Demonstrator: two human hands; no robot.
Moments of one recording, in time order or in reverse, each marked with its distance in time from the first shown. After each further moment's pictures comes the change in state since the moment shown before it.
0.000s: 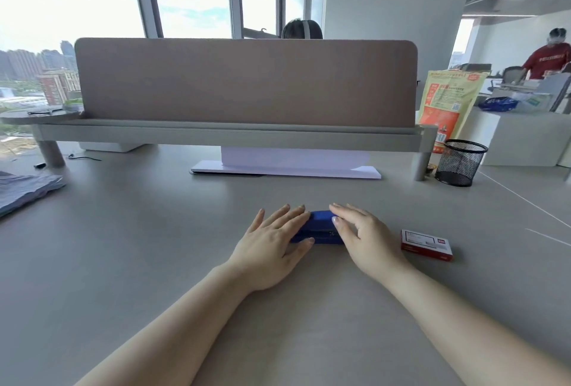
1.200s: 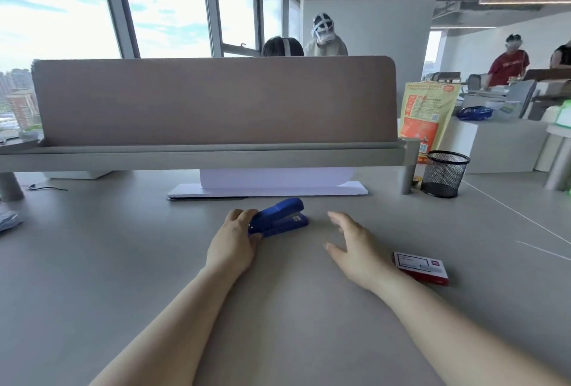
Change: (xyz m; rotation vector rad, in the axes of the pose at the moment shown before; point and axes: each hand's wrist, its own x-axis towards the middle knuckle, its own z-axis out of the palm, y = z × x) left_hand 0.069 -0.062 0.013 -0.202 0.275 -0.341; right_hand 0.032 0.021 0.000 -0.131 -0.068 0.143
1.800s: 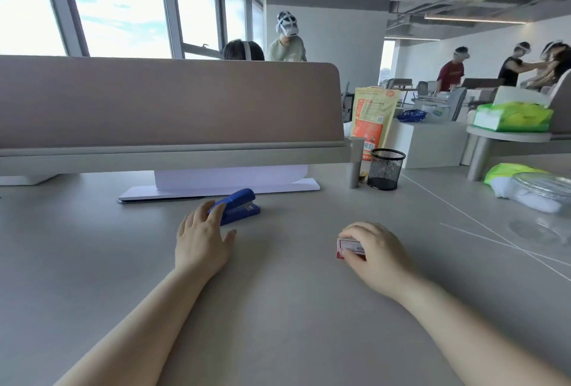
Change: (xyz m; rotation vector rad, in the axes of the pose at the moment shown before) left_hand -0.016 0.029 0.010 0.186 0.100 0.094; right_hand -0.065 0.058 -0.071 -0.229 0.161 -0.068
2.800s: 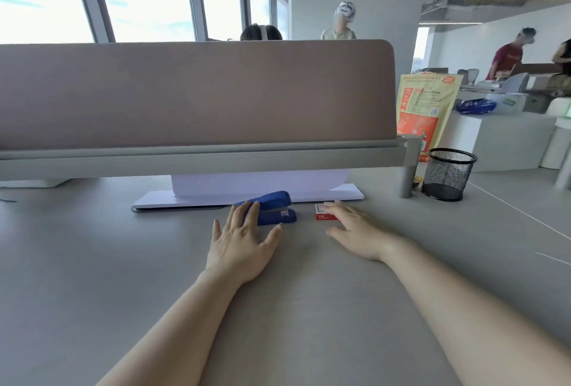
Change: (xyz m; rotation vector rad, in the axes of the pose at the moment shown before) left_hand 0.054 -0.009 0.039 -0.019 -0.201 -0.021; right_hand 0.146 -0.004 0.086 0.085 -0.420 0.009
